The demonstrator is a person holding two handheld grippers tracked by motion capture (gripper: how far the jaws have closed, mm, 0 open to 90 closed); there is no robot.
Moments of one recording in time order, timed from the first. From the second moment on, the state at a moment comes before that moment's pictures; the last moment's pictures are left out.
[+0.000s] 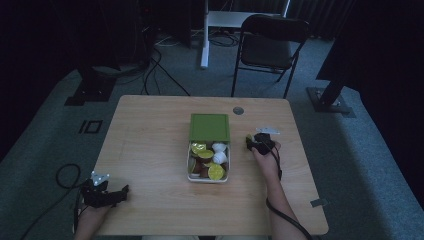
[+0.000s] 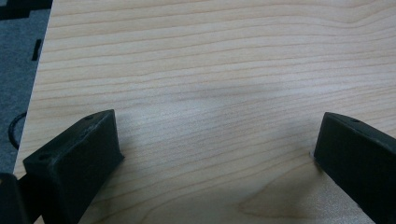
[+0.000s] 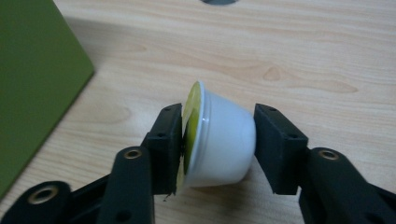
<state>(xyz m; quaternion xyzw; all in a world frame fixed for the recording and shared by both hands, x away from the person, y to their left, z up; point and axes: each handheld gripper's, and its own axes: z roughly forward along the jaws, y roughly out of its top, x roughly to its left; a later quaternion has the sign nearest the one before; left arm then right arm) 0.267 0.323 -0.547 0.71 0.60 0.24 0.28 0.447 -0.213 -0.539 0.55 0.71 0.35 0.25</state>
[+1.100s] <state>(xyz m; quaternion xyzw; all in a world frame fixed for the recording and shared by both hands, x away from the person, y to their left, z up) 0.267 0.323 -0.547 0.71 0.60 0.24 0.28 0.432 -0.226 -0.515 0.54 0.69 0.40 0.25</state>
